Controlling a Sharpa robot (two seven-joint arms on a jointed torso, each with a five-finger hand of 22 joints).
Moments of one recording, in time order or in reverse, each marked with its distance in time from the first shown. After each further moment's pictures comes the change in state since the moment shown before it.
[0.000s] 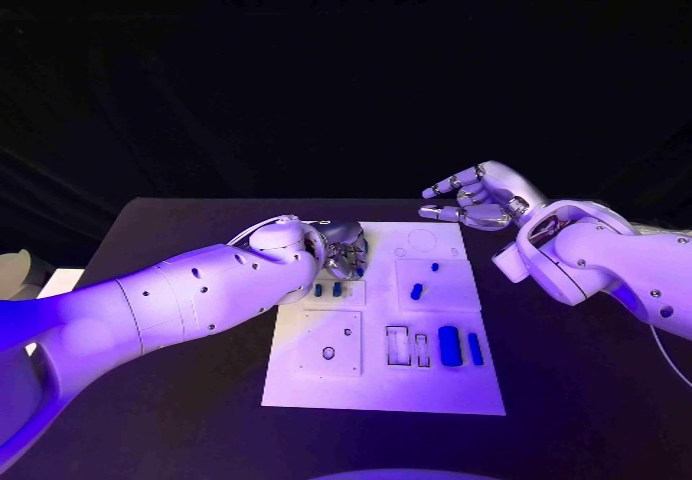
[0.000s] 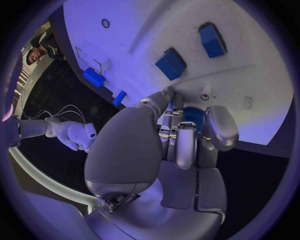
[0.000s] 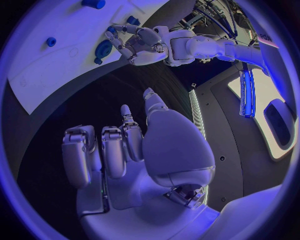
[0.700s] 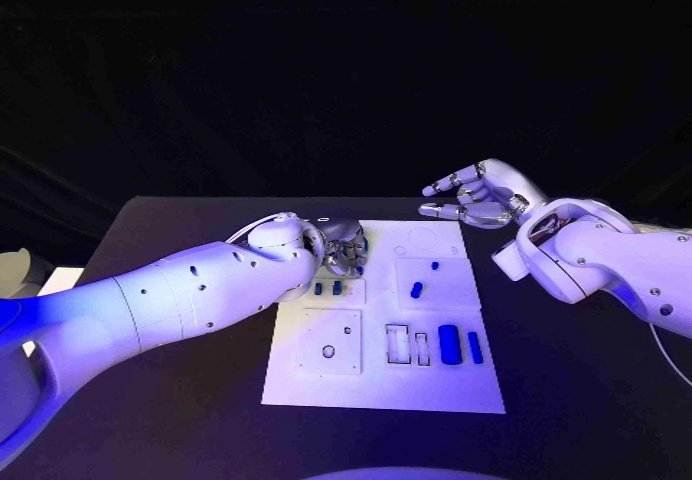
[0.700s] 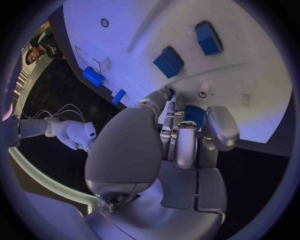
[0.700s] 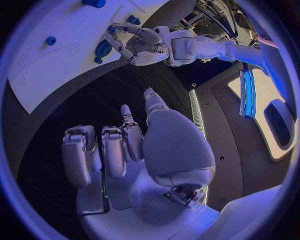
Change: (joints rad) left arm 0.003 -0.003 0.002 0.004 -0.001 -0.003 -0.009; left_hand 0.000 -0.042 -0.132 0.056 0.036 -0.078 0.011 -0.002 0.005 -0.089 0.022 0.014 0.005 0.000 0.007 -0.013 -0.003 0.000 0.000 0.007 0.000 -0.007; right arm 0.000 0.000 0.000 -0.001 0.000 -0.005 0.001; right_hand -0.004 -0.004 0.000 0.000 0.000 0.000 0.000 0.000 -0.001 0.000 0.000 0.000 -0.001 0.000 0.000 0.000 0.000 0.000 0.000 0.000 0.000 -0.001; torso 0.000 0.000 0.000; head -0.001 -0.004
